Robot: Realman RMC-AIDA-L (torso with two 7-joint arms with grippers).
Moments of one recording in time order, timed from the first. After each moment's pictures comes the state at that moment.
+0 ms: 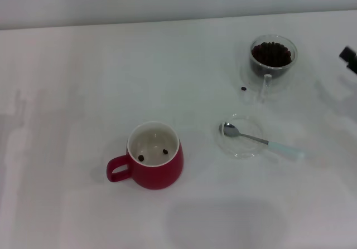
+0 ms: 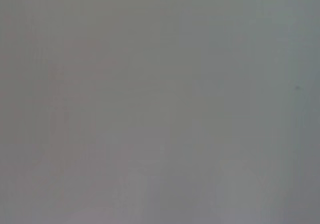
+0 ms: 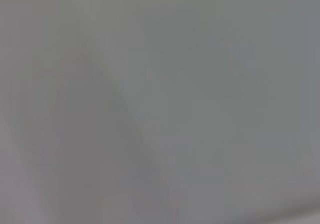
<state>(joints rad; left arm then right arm) -0.40 -2.08 2.82 0.17 -1.49 1.29 -0.15 0.21 1.94 -0.93 -0.24 -0.94 -1.32 1.07</state>
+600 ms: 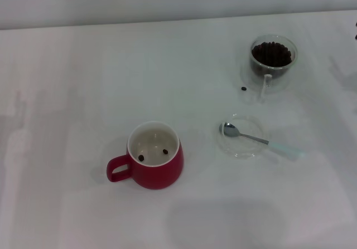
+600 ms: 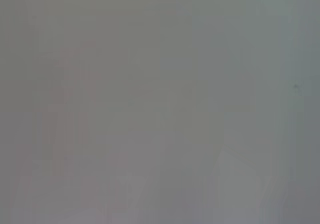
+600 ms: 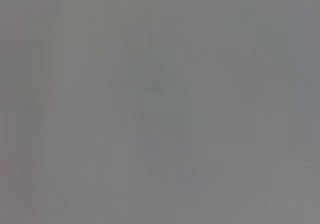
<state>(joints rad) -0.39 -2.08 2.82 0.17 -1.49 1.29 -0.15 0.33 2.01 -0.76 -0.19 -0.76 -1.19 0.31</state>
